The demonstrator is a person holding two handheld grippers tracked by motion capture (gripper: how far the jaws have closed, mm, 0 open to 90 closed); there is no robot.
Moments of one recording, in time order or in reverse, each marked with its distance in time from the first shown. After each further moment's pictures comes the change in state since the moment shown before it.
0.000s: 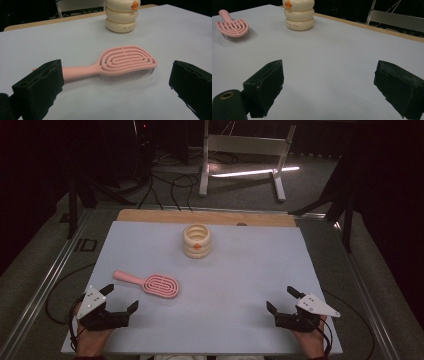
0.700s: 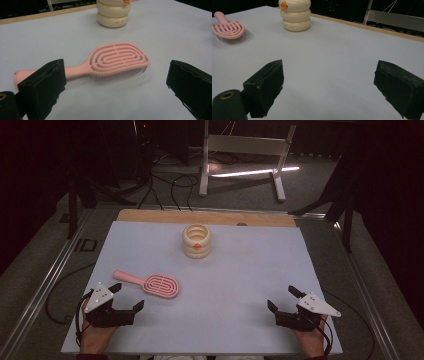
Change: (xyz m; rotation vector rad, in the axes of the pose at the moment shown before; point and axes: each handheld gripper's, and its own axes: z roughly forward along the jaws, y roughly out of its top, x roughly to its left) left arm -0.005 0.009 0.012 0.058 -0.058 0.007; right arm -0.003 -0.001 0.001 -0.005 -0.015 0.014
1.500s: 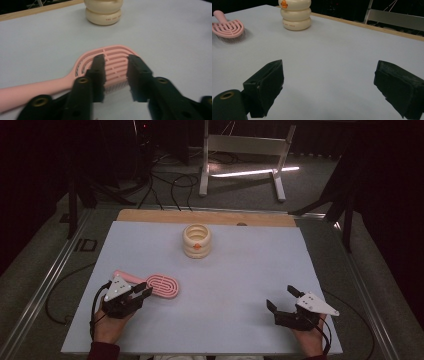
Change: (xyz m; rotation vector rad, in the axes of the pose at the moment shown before) left arm -0.009 0.015 0.039 0.076 -0.040 0.050; right arm 0.001 -0.001 0.003 0.007 -0.001 -0.004
